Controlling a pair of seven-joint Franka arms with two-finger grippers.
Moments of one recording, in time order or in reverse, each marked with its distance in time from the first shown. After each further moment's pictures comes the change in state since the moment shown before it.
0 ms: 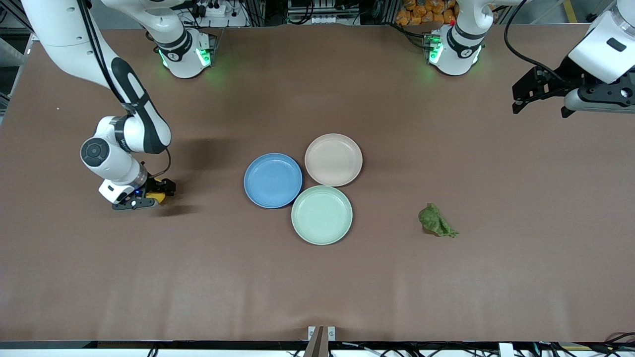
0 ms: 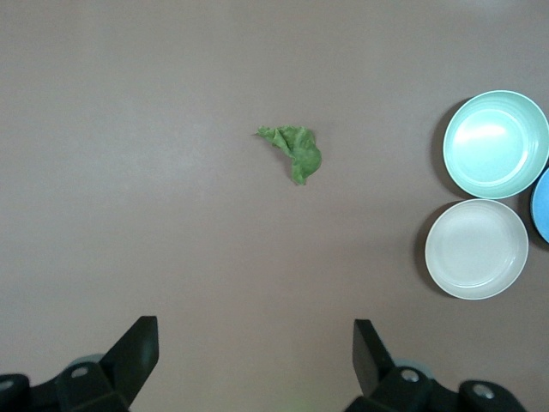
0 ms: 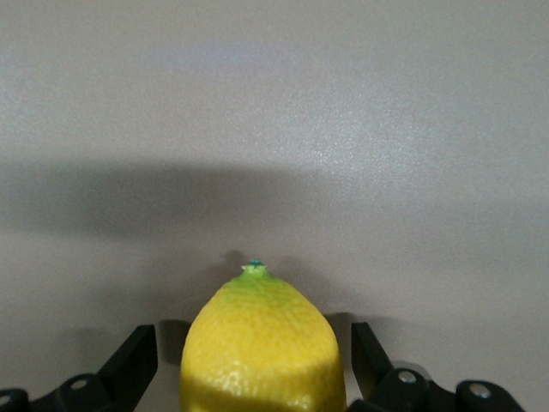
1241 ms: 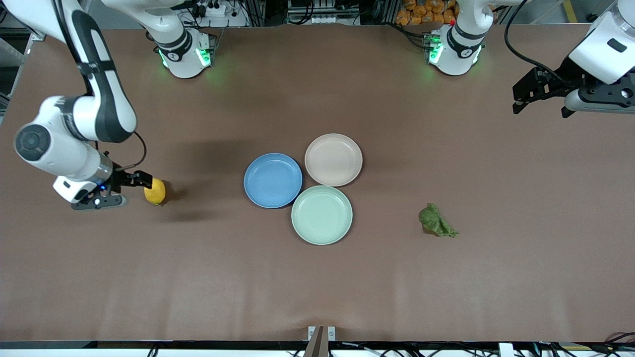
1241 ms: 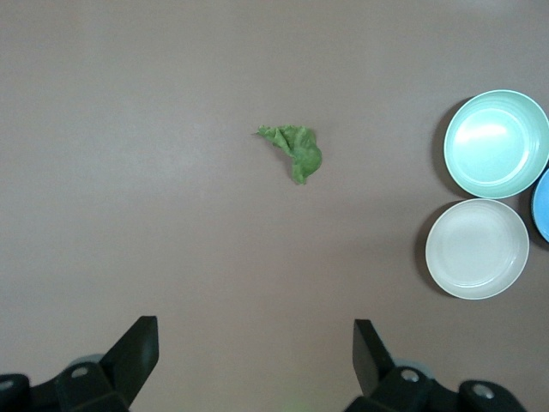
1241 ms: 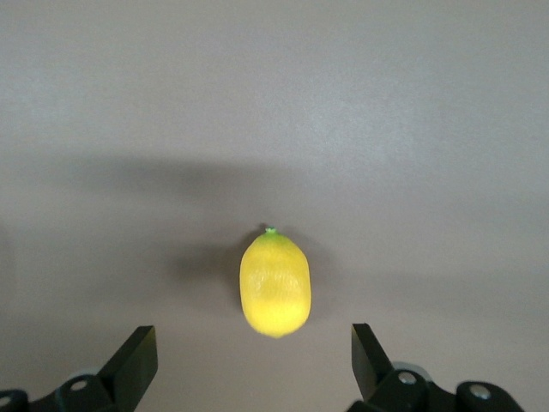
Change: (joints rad) left arm 0.000 0.001 0.001 -0.001 0.000 0.000 0.000; right arm -0.005 -0.258 0.000 0.161 0.001 -0.464 0.004
